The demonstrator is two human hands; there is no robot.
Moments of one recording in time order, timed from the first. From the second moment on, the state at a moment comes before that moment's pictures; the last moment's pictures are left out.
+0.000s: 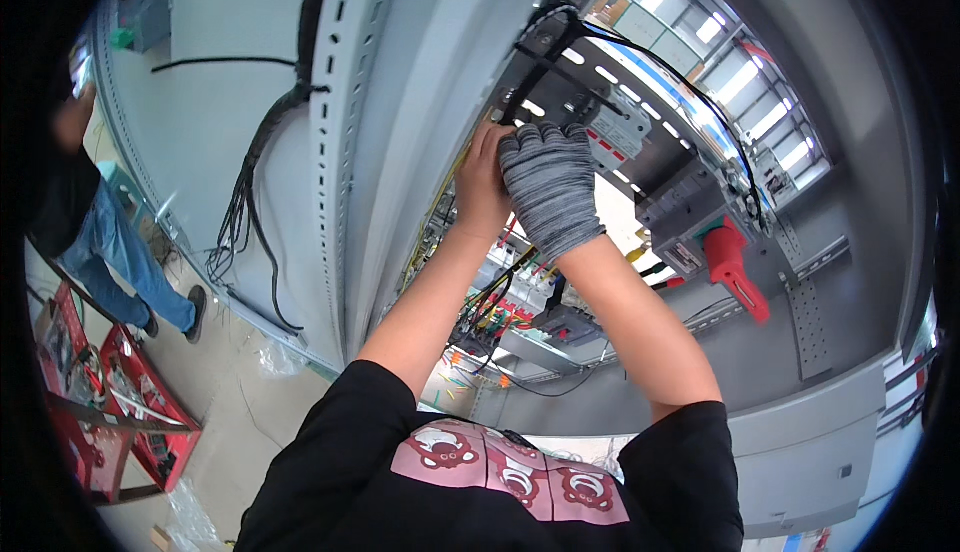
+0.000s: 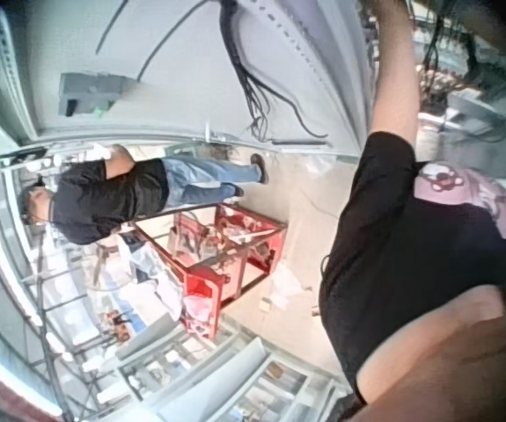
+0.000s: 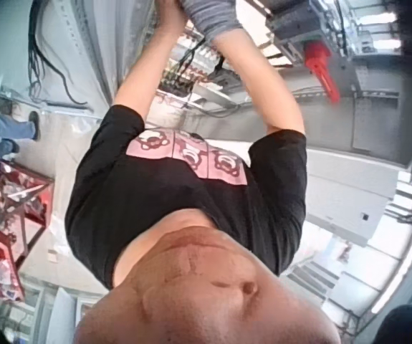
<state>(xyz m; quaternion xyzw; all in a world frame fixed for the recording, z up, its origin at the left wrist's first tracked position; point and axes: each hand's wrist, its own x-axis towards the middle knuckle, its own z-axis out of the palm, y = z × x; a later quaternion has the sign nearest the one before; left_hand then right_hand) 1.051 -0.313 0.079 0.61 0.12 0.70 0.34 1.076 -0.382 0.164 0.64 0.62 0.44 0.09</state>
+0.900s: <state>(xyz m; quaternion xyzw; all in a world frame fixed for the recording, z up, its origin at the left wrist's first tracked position) 1.018 -0.316 0.110 0.55 0.16 0.43 0.70 1.153 -0.407 0.089 0.59 0.33 -0.18 -0.71</state>
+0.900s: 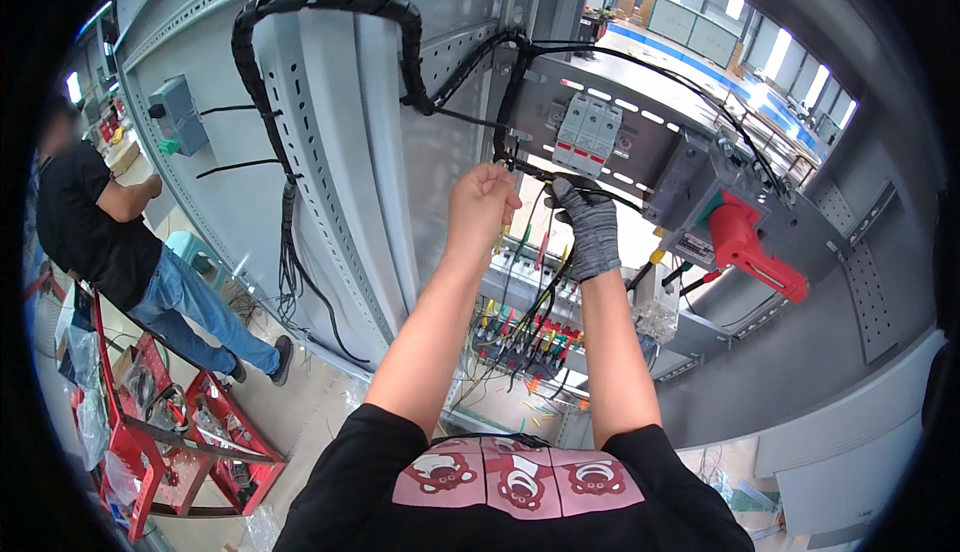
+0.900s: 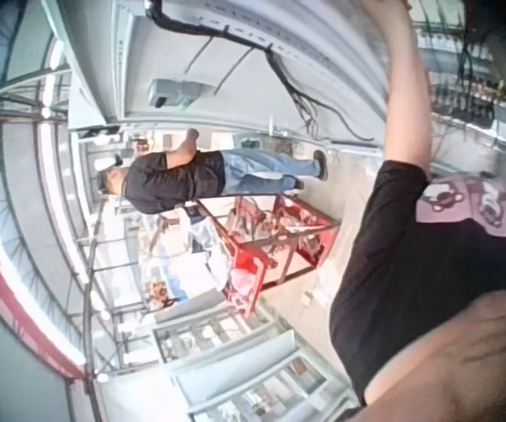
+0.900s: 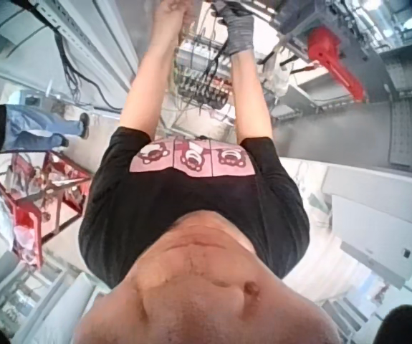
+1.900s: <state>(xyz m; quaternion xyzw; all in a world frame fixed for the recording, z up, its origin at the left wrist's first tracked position) 1.023 -0.313 0.105 0.51 0.23 0.40 0.73 1.161 -0.400 0.083 0.56 0.35 -0.12 -0.74</state>
